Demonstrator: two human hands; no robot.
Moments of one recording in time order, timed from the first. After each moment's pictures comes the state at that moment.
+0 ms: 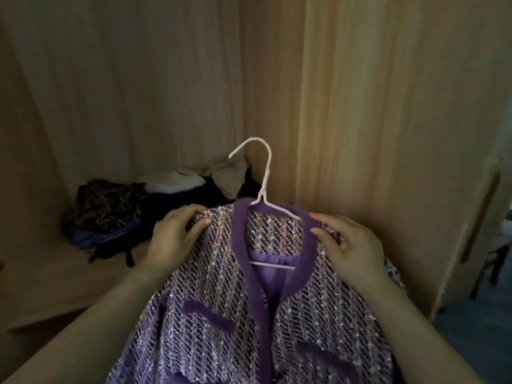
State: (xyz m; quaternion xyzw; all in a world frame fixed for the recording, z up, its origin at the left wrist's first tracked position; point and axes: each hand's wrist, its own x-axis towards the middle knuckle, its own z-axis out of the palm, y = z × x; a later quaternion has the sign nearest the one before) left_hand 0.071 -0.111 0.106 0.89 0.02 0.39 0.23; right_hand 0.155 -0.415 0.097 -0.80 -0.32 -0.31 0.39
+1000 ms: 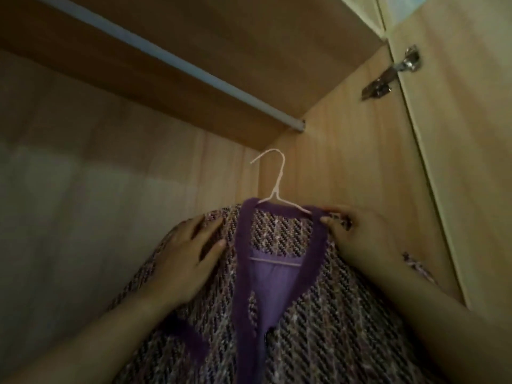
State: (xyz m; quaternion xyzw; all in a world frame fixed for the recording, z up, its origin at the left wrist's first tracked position) left_hand 0.456 0.133 0.456 0.80 -0.08 0.59 0.14; right_hand 0.494 -0.153 0.506 -0.70 -0.28 -0.57 0.32
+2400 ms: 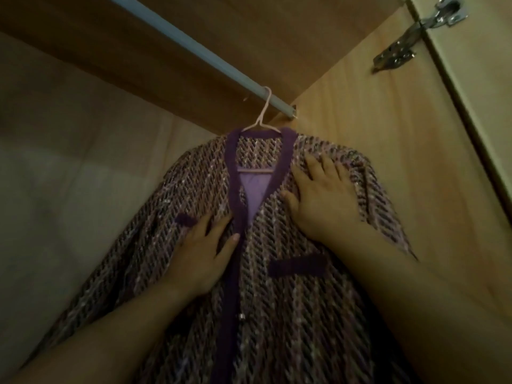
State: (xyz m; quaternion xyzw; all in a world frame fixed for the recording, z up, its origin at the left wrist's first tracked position) left_hand 0.613 0.109 0.506 0.82 -0.10 0.56 0.13; right_hand 0.566 -0.110 0.582 -0.76 -0.15 -0.63 0.00
